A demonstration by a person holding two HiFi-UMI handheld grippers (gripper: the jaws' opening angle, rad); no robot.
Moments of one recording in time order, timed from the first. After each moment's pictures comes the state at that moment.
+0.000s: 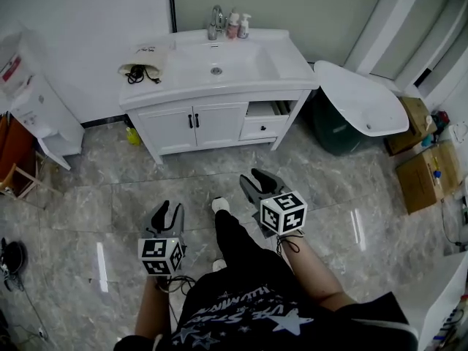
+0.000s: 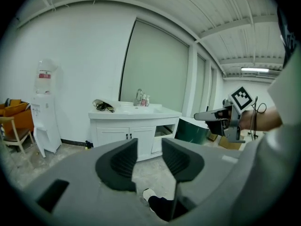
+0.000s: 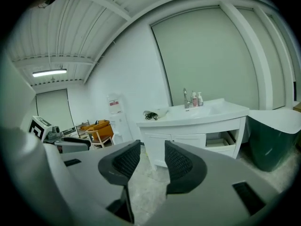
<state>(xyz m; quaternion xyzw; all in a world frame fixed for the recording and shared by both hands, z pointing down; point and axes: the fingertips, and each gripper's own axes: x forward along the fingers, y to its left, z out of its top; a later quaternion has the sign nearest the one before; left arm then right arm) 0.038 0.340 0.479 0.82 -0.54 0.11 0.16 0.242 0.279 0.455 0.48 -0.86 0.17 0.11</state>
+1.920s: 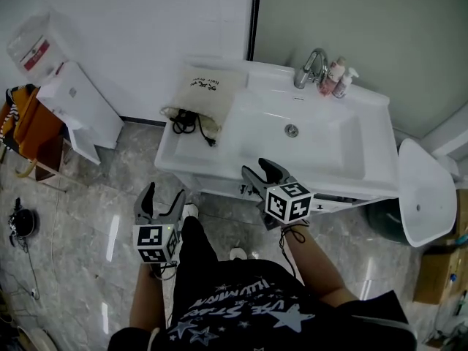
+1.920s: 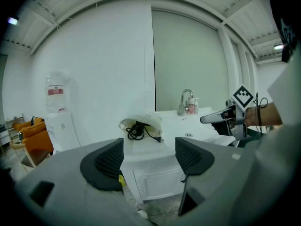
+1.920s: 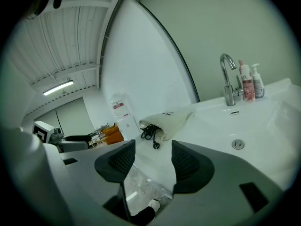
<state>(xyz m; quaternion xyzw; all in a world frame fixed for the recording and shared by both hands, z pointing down) -0.136 -0.074 0.463 0.71 -0.68 0.14 0.12 0.061 -0.190 0.480 0.32 -0.91 0.23 0.10</state>
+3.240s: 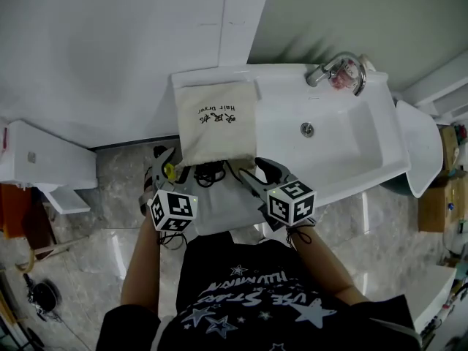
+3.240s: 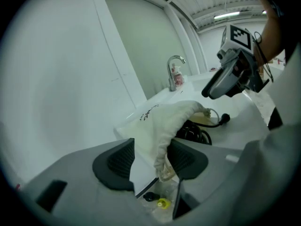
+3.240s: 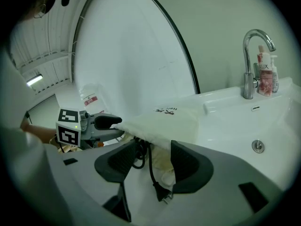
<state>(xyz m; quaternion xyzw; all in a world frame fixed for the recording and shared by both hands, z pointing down) -0.257 -0.371 0.530 0.83 -0.44 0.34 -0.05 -0.102 -0.333 0.517 0.42 -0.85 0.28 0.16</state>
